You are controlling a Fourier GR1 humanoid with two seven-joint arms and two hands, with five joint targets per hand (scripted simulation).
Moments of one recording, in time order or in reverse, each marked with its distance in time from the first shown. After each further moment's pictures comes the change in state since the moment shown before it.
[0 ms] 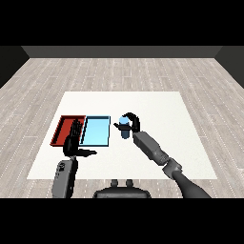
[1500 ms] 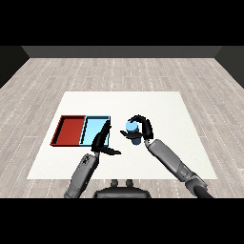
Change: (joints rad) left arm -0.157 -0.061 -0.350 0.211 0.030 0.200 0.138; right arm 0.322 -0.279 0.035 -0.833 0.461 -0.111 0.398
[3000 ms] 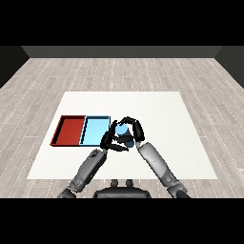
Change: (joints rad) left arm -0.168 0.000 -0.123 0.258 0.177 0.133 -0.085; right arm 0.081 0.287 -0.187 -0.043 0.371 0.235 0.080
